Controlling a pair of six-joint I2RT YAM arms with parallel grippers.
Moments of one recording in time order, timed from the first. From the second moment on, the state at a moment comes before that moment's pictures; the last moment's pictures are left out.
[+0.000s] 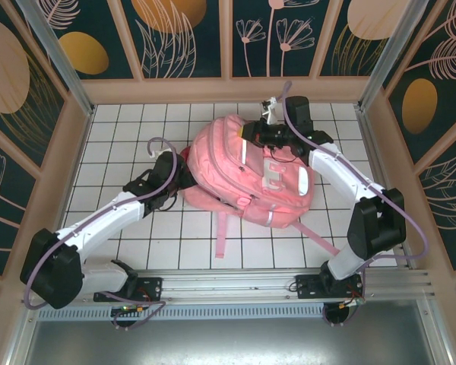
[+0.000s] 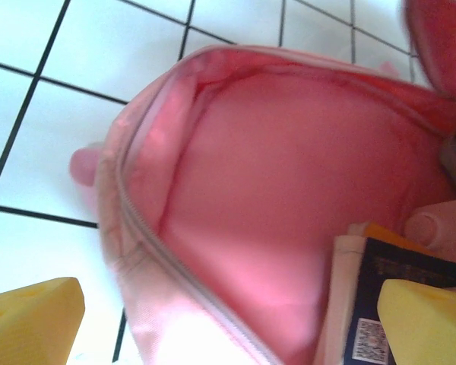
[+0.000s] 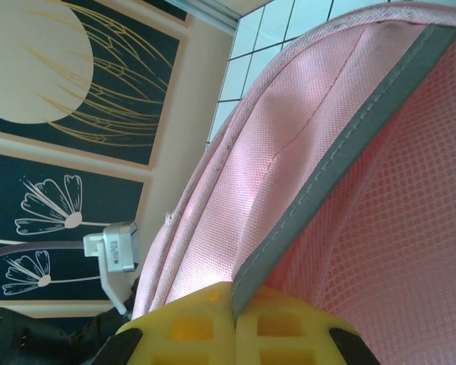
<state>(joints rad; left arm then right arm) -0.57 1.28 0.83 -0.32 -0.22 -0.79 0.39 1.59 1.32 -0.22 -0.73 0.73</state>
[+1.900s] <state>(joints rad) -0.67 1.19 0.69 -0.31 0.05 -0.70 0.62 1.53 1.10 -0.42 -0.22 0.98</state>
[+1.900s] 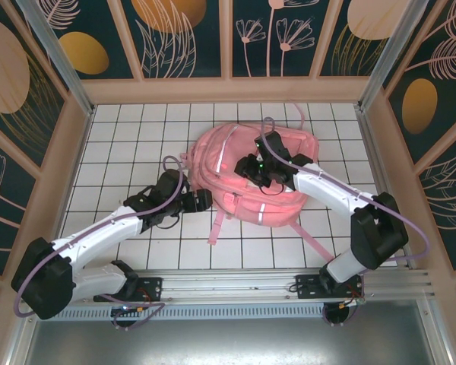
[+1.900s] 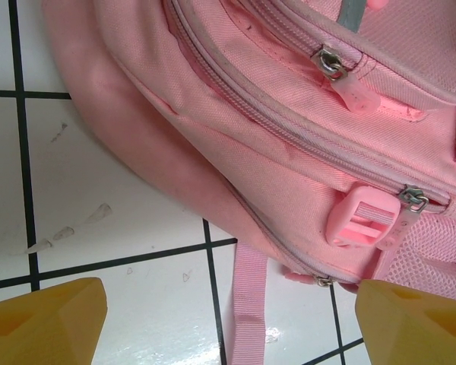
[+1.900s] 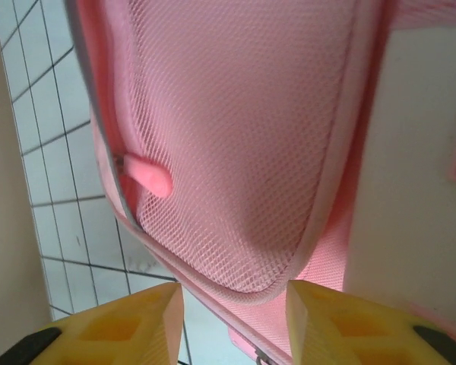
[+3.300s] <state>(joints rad) -0.78 1.43 0.67 -0.19 0.09 -0.67 0.57 1.79 1.31 -0.41 -0.24 1.05</state>
